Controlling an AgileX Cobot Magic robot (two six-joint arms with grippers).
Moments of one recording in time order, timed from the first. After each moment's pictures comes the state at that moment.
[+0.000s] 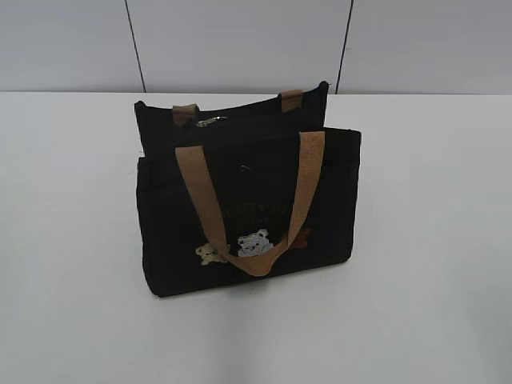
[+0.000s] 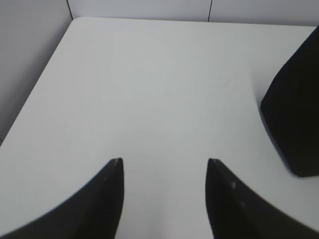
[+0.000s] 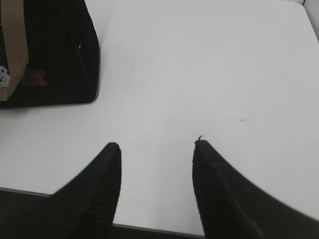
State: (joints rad) left arm 0.01 0.09 -0.60 -0.01 1.03 0.03; right arm -0.07 -0.01 -0.49 0.23 1.07 -0.25
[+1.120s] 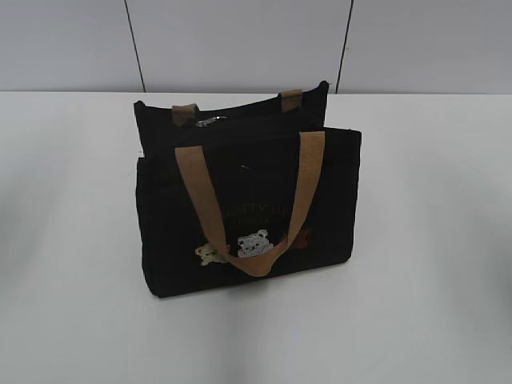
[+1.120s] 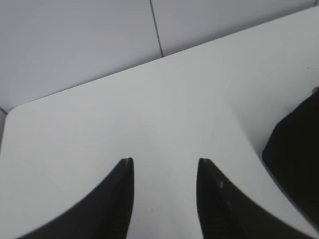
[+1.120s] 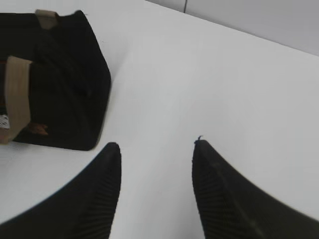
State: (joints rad) left arm 0.01 0.98 -0.85 -0.36 0.53 0.67; right arm -0.07 0.80 -0.92 0.37 0.88 -0.57
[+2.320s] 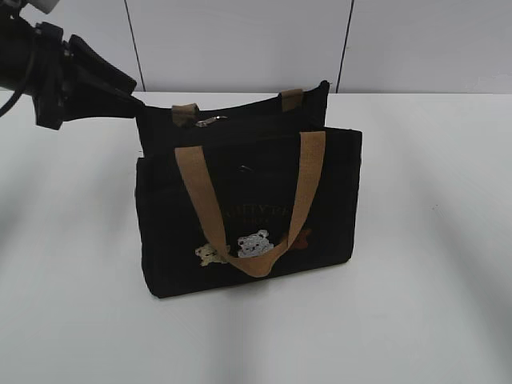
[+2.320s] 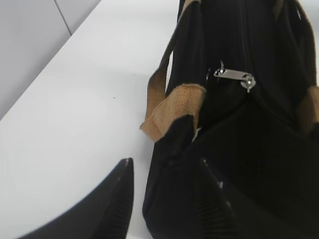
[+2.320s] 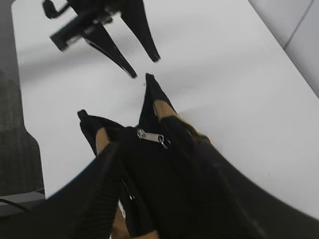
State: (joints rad) left arm -0.05 1.66 -1.13 -1.16 0.92 1.94; right arm 0.31 1.73 -1.81 0.77 1.19 -1.02
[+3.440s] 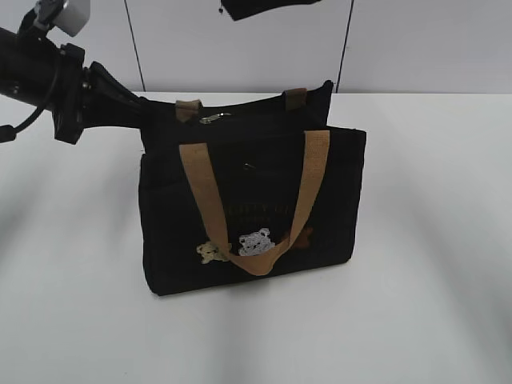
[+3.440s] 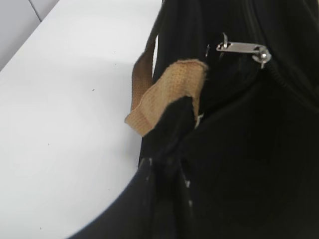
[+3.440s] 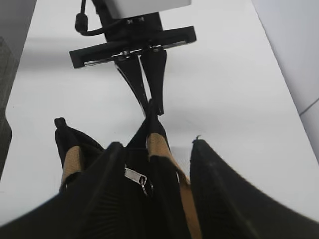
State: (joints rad) left arm -0.09 1.77 -1.18 -1.14 0.93 1.95; right arm 0.32 1.89 -1.85 0.93 1.16 -1.40
